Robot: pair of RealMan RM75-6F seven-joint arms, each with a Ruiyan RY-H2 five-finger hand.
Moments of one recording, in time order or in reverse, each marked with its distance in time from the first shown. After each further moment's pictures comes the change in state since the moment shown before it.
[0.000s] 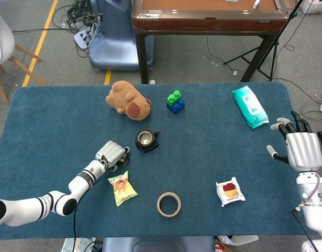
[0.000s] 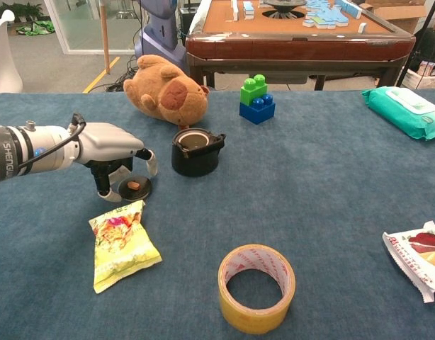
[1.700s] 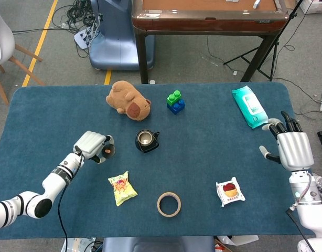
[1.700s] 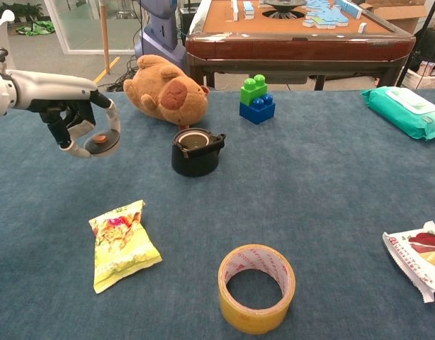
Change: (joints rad) left arm 0.081 0.286 -0.092 -0.242 0.027 0.029 -0.249; right arm 0.020 -0.017 0.000 -0.020 -0.018 -0.024 -0.036
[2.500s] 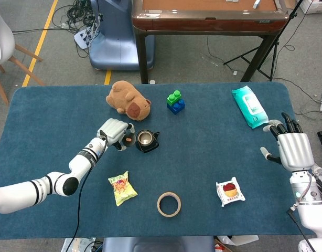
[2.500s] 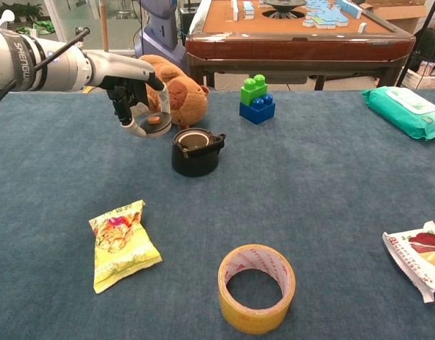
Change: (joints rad) left arm -0.236 -0.131 -0.050 0.169 -0.259 -0.126 0.081; right arm 0.000 0.001 -0.006 0.015 0.016 -0.015 0.005
